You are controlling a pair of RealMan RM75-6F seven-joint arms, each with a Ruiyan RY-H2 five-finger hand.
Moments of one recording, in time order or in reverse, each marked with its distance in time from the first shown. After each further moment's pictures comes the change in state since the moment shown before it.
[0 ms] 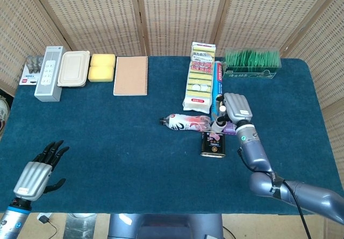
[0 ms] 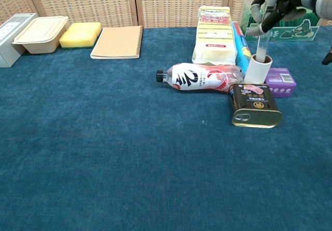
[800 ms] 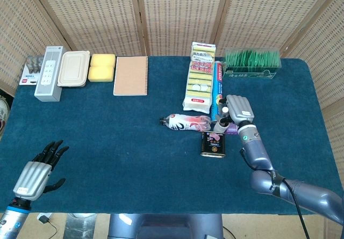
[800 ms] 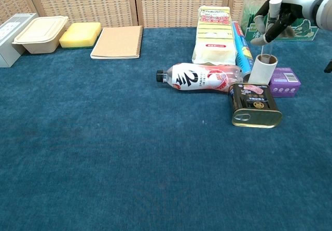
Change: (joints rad) left arm -0.002 0.003 0.001 -0.001 0.000 0.001 -0.005; right arm -0.016 -0.018 -0.016 0.071 -0.021 -0.050 0.026
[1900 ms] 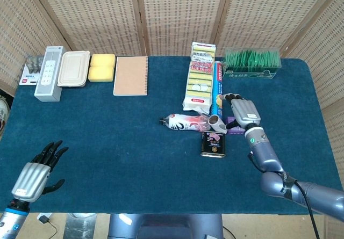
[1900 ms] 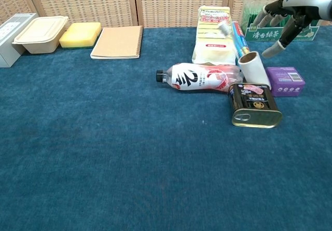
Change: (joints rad) left arm 0.007 0.008 0.007 -0.001 0.021 0.023 -0.010; right arm -0.002 0.104 -0.043 -0.079 0.036 -0.056 -0.043
